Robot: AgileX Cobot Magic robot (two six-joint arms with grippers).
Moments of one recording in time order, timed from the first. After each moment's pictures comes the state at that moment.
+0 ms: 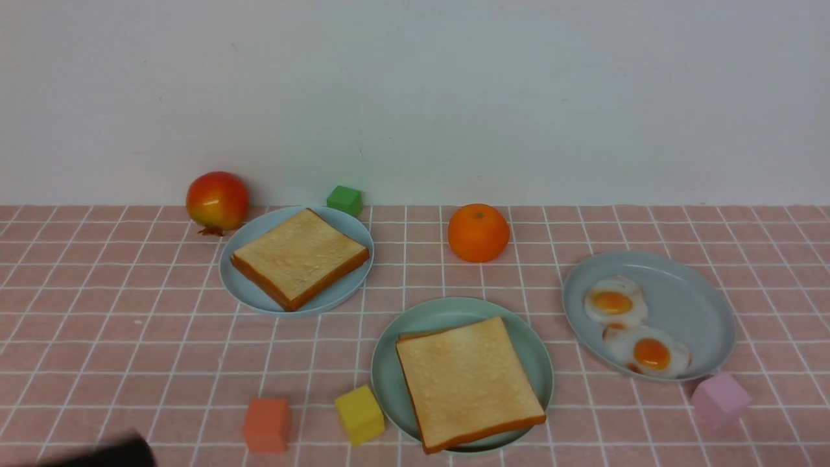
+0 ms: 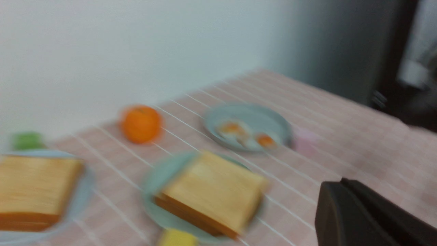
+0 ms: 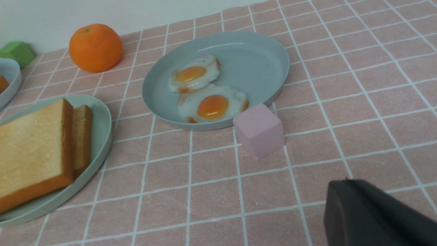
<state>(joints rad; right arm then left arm) 0.04 -0.01 0.02 -0.04 0.40 0.21 -0.66 0.20 -0.26 -0.29 0.10 0.11</state>
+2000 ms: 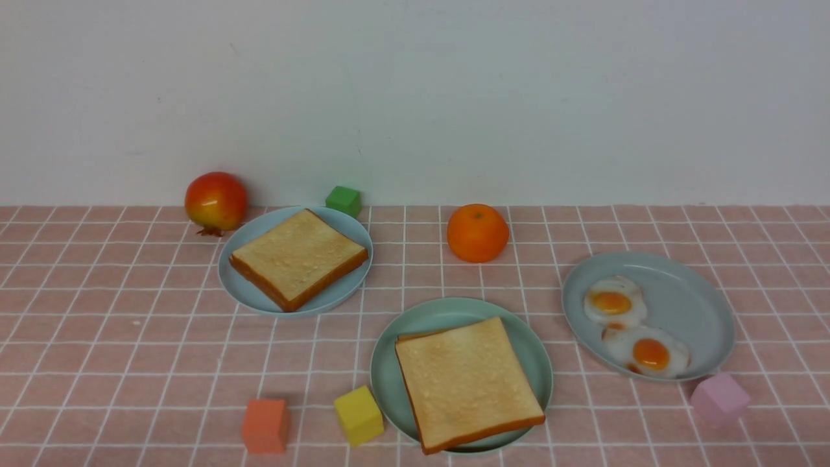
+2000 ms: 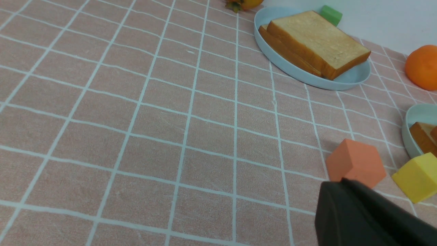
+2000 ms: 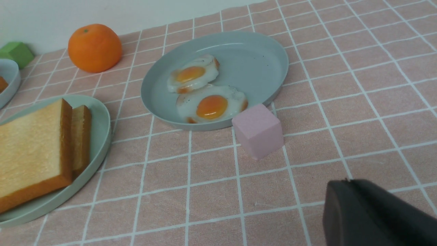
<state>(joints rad) 0.04 -0.01 0.02 -0.04 0.40 0.21 -0.03 -0.01 0.02 -0.16 0.35 -0.25</state>
